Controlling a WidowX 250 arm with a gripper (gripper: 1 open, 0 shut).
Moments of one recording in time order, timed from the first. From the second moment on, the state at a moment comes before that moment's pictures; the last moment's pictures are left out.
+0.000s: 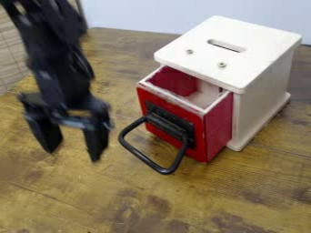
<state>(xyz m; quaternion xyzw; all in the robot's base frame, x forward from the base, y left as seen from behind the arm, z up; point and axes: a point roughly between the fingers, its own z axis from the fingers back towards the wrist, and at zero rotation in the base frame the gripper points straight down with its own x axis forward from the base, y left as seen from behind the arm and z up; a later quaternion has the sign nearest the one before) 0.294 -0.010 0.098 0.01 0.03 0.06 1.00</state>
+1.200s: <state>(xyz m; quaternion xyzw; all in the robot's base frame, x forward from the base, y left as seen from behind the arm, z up) 0.347 -0.016 0.051 0.07 0.05 0.08 0.99</state>
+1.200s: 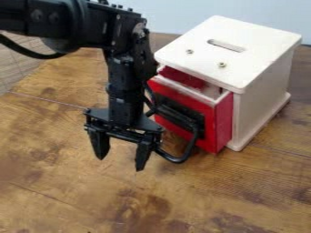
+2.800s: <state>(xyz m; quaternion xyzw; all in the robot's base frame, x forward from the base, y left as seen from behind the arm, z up) 0.375 -0.033 0.046 0.08 0.03 0.08 0.99</state>
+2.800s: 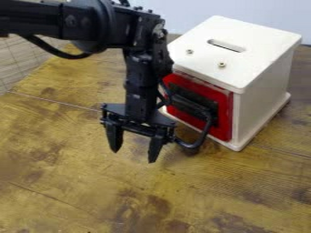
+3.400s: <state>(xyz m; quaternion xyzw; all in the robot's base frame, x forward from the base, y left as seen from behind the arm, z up) 0.368 -0.034 0.046 0.07 0.02 0.07 0.99</state>
